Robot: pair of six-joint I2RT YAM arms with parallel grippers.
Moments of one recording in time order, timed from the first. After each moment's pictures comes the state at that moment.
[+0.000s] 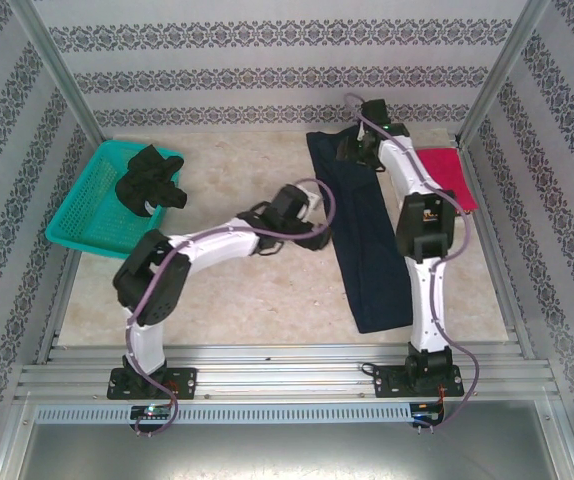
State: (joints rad) left arm -0.75 1.93 1.36 -0.16 0.06 -0.19; right arm 0.12 2.35 2.18 -0.79 -0.11 0.33
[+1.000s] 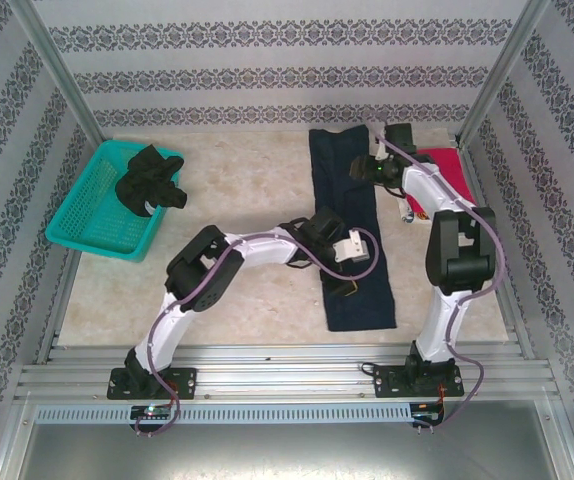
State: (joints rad) left arm -0.81 2.23 1.54 -0.25 0.54 0.39; right arm 0.09 1.98 1.57 -0.48 -0.17 0.29
